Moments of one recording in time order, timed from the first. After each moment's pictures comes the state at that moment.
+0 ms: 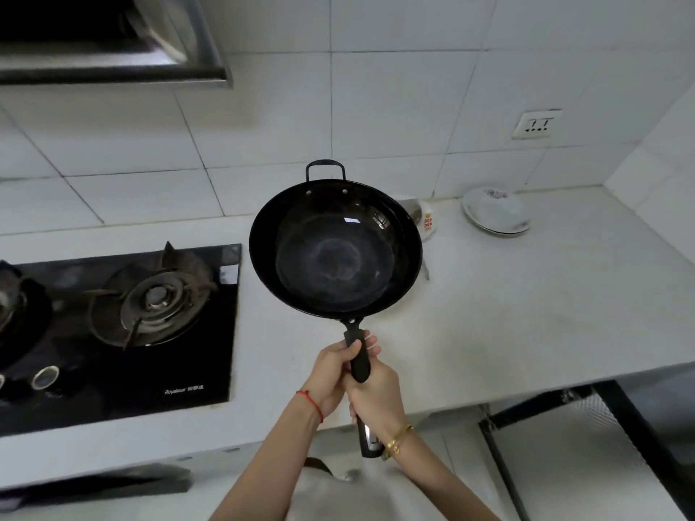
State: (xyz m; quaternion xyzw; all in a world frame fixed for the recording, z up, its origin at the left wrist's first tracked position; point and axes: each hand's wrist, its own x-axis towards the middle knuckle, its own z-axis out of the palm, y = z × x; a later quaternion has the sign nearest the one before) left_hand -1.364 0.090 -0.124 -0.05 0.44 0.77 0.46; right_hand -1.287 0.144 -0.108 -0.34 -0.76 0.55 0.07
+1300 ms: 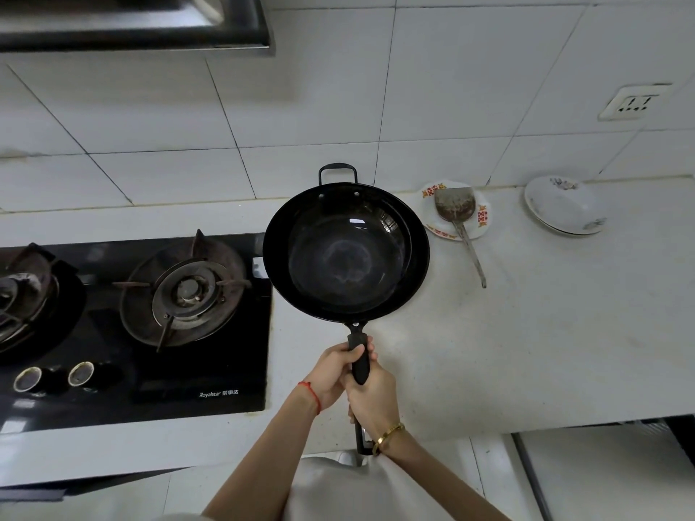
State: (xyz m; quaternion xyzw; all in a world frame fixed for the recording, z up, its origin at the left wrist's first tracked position) left_hand -1.452 0.051 -0.178 -0.11 0.42 0.74 0.51; right_hand -1.372 0.106 -0.162 -0.38 -0.73 0.57 0.00
